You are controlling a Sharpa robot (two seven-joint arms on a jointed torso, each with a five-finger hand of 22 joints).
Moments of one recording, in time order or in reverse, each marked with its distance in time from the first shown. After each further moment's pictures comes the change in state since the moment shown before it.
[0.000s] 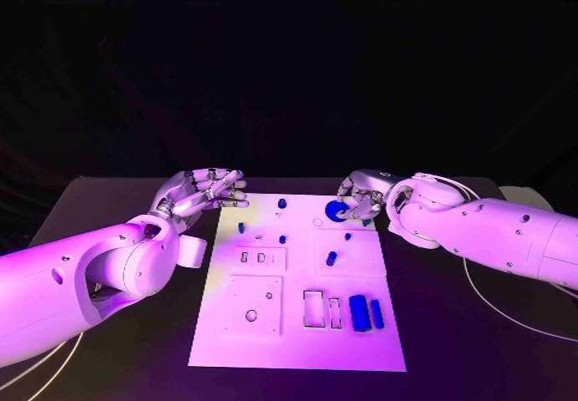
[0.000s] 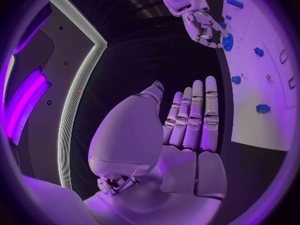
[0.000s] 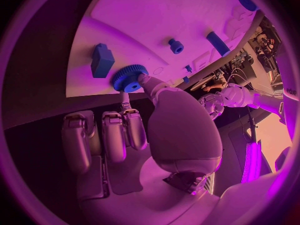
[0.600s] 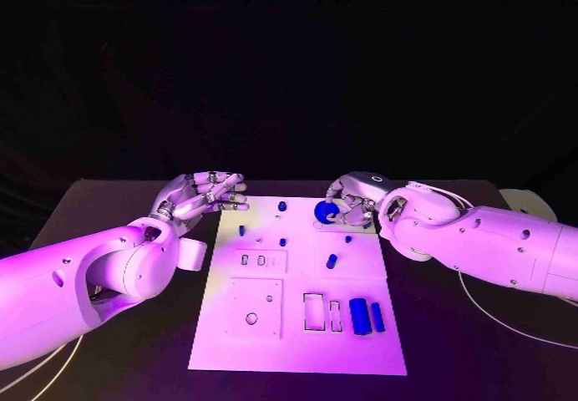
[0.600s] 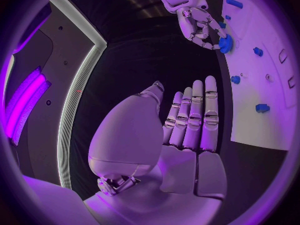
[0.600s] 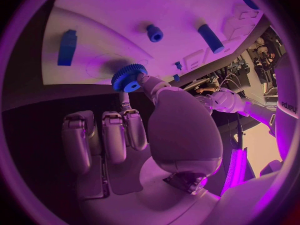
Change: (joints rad) left arm 0.000 0.000 0.000 -0.002 0.000 0.002 -0.005; left_hand 0.000 0.000 0.006 0.000 0.000 0.000 0.000 0.000 -0.001 0.000 0.000 -0.004 0.000 0.000 0.000 0.000 0.002 0.000 0.004 -0.004 0.000 0.000; right arm -0.008 -0.018 -0.003 0.111 -0.106 -0.113 -0.019; right_hand 0.002 -0.011 0.021 0.002 -0.002 0.001 0.001 0.000 -0.002 0.000 0.000 0.008 0.000 0.000 -0.006 0.000 0.000 -0.011 0.000 -0.007 0.010 0.000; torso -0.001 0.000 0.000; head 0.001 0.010
